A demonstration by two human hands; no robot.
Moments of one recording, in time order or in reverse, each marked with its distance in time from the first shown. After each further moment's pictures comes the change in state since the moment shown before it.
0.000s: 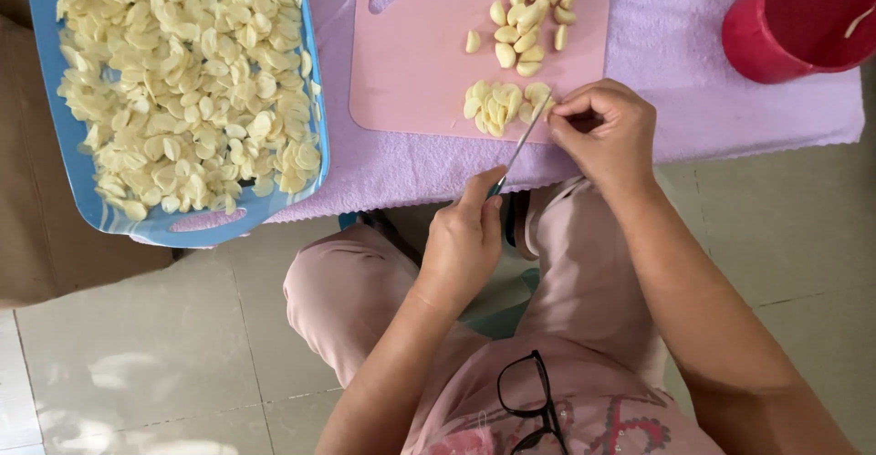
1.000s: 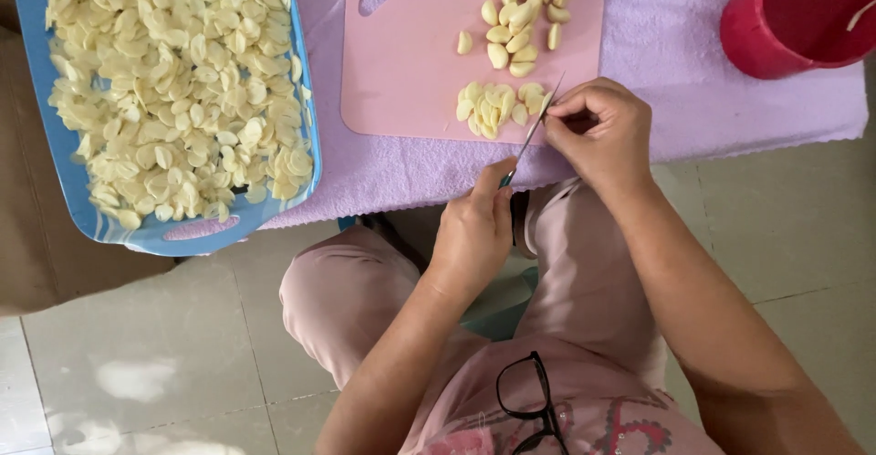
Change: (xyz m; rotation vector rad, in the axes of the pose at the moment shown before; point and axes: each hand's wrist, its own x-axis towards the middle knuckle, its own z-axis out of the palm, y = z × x) left_hand 0.017 -0.002 0.021 0.020 -0.005 0.055; right_hand 0.002 0.004 -0.001 -0.024 -0.005 0.030
